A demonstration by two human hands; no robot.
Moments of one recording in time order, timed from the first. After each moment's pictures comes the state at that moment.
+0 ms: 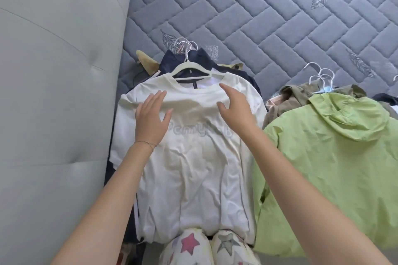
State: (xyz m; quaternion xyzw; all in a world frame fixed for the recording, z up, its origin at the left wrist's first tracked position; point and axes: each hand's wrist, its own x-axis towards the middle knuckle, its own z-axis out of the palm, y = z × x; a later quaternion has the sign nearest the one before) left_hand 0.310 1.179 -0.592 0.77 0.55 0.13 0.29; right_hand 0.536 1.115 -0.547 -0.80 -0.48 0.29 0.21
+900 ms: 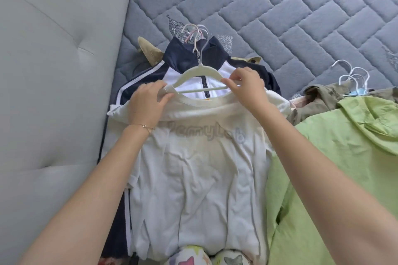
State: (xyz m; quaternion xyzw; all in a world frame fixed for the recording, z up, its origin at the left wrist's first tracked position) left_hand 0.315 1.227 -0.634 0.78 0.56 0.14 0.24; right_hand 0.574 1.178 -0.620 -0.81 -0.51 0.24 0.17
